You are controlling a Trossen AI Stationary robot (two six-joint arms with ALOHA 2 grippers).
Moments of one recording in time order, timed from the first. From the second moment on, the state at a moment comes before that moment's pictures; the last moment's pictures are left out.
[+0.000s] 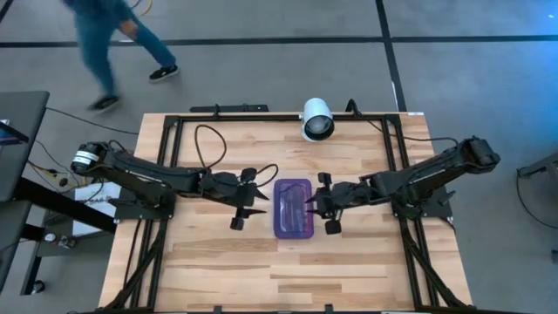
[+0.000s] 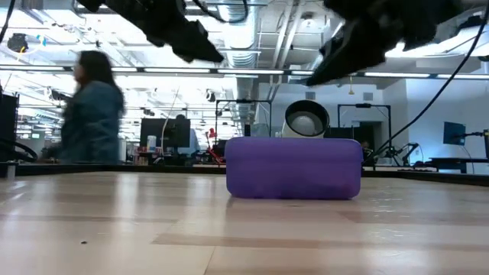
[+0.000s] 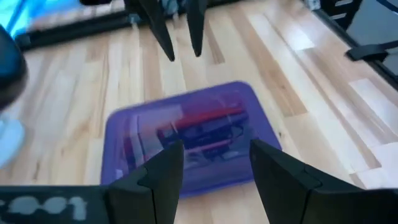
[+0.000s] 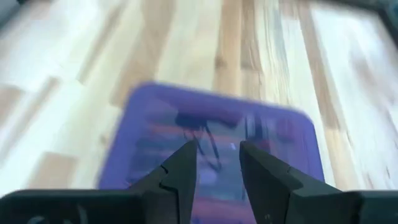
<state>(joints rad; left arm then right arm) -0.14 1.33 0.83 -0.03 -0.03 0.13 0.23 1.34 0.76 -0.09 0.16 -0.10</state>
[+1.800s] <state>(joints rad) -0.18 0.39 0.07 0.31 -0.41 0.13 0.10 0.56 0.10 0.41 0.15 -0.14</state>
